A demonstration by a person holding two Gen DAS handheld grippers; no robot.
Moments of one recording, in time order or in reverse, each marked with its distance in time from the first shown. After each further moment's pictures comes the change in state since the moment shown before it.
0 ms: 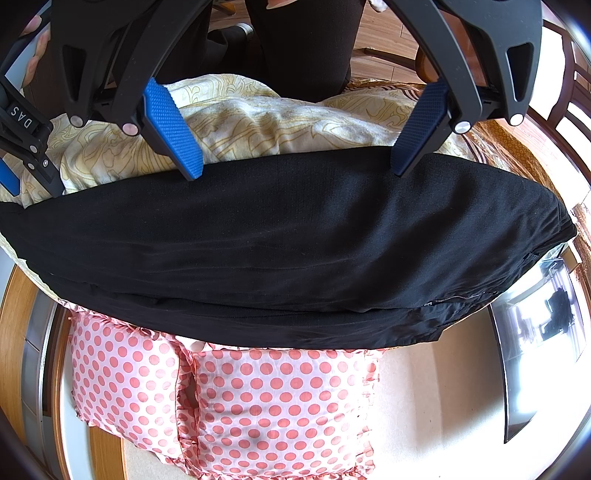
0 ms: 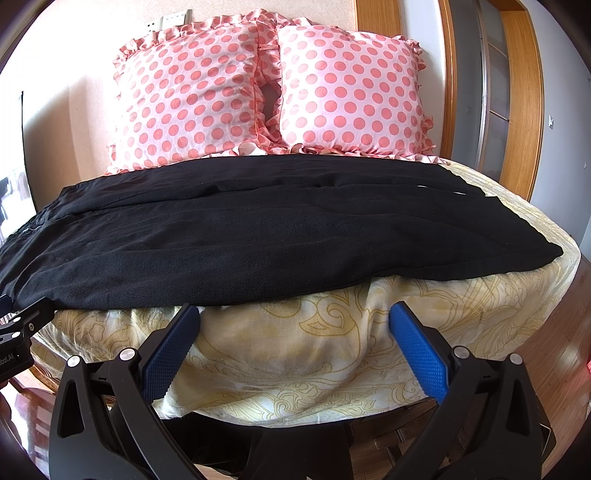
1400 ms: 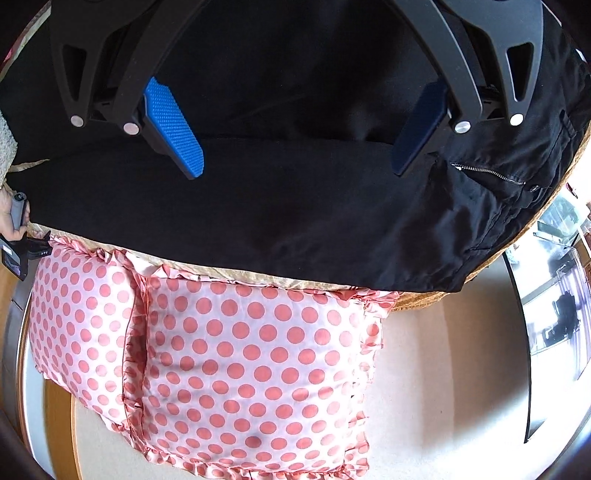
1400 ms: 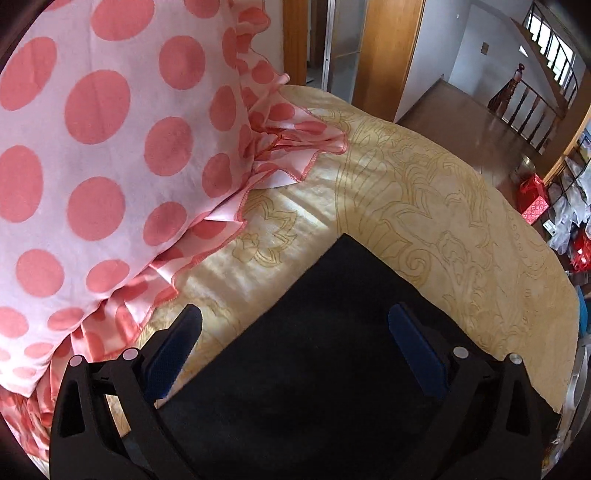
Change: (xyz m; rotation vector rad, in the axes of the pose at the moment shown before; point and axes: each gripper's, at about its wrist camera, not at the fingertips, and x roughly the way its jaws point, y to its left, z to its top) left arm 0.102 0.039 0.153 -0.053 -0.025 -0.024; right arm 0.372 -0.243 0.246 0.559 0.509 -0.568
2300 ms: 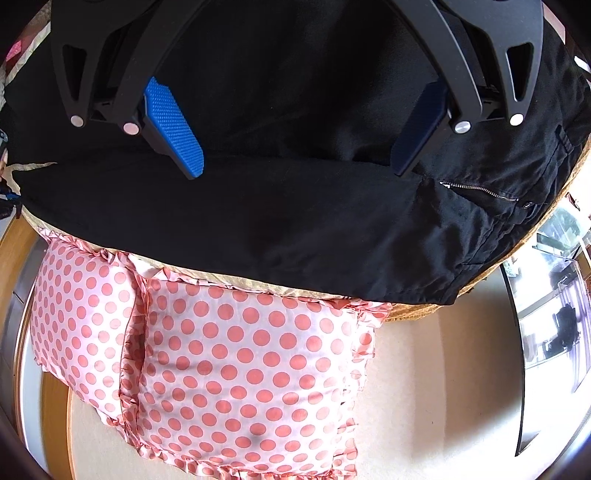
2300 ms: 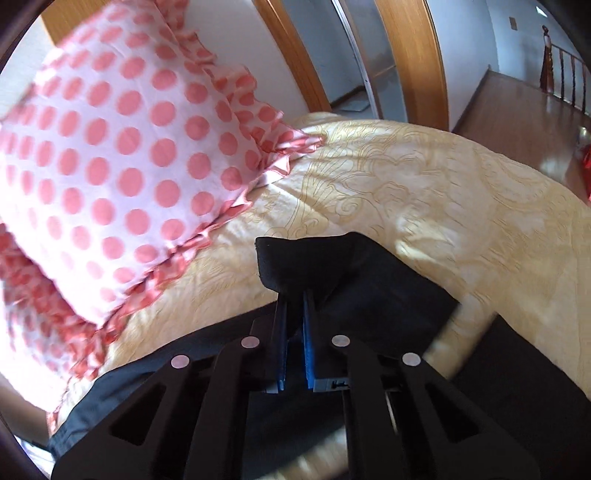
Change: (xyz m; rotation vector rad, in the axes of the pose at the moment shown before) left arm -0.018 0.017 -0.004 -0.041 0.021 -0.009; right arm -0.065 -0.135 -0.085 0.089 -0.158 0.483
